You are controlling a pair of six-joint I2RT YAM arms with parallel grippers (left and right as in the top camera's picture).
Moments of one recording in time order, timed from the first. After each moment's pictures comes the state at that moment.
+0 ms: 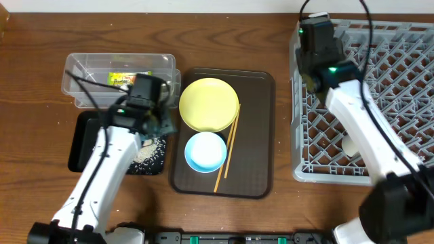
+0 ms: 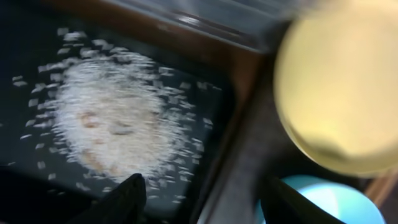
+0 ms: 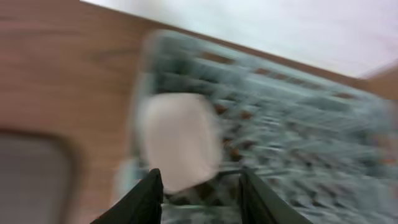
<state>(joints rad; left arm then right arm) -0.14 1.39 1.04 -0.88 -0.10 -0.49 0.27 1.69 1.44 -0.53 0.40 -0.06</state>
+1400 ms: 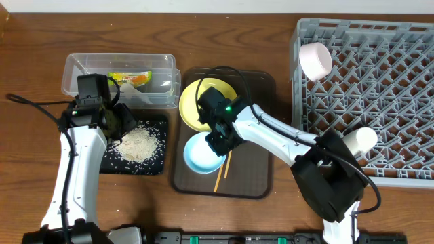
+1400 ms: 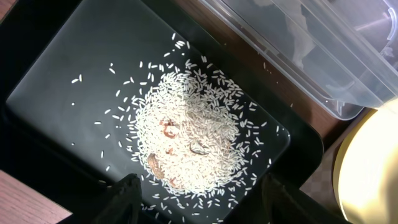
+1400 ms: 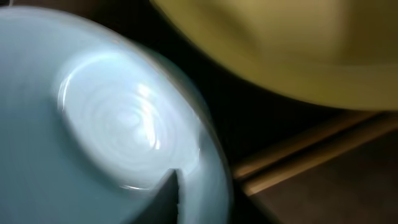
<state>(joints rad) 0.16 1.39 1.04 -0.89 -0.03 -0.52 0.78 2.03 1.44 -0.87 -0.16 0.14</state>
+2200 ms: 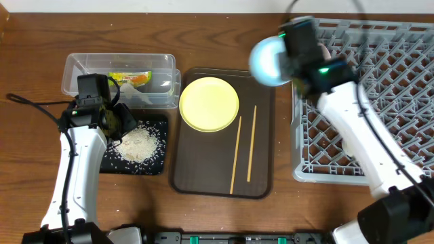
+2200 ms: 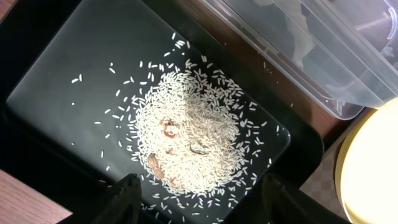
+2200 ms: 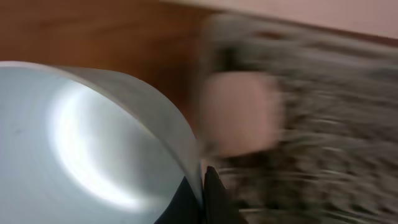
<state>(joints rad) 0.16 1.39 1.04 -0.89 -0.03 -0.52 0.36 1.69 1.56 -0.75 0.44 0.18</state>
